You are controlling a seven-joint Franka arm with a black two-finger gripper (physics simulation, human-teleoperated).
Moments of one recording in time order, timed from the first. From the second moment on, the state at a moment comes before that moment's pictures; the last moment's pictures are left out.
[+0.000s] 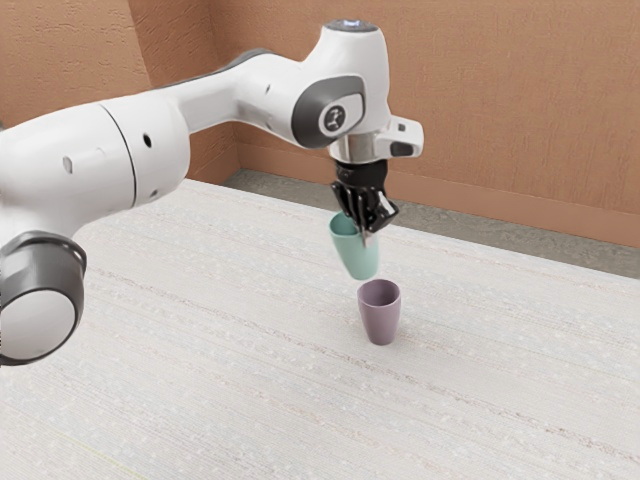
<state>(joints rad) -0.44 0.52 0.13 -1.21 -0.04 1.75 0.08</state>
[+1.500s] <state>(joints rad) -0.43 0.65 0.11 -1.11 -0.04 1.75 0.08</state>
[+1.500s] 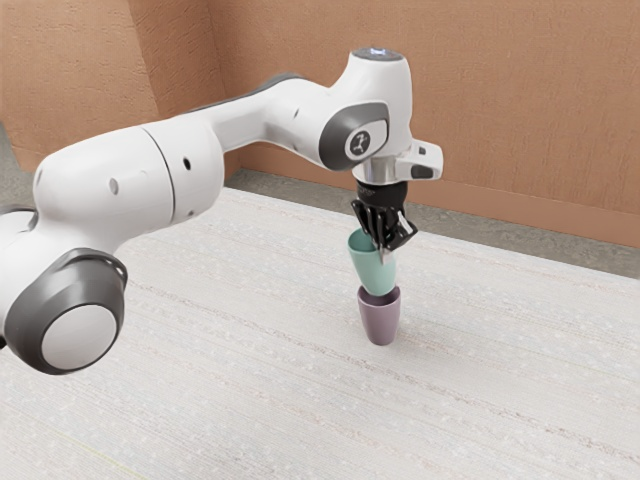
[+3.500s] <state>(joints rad) -0.42 0.70 0.10 -1.12 -0.06 1.81 0.09</state>
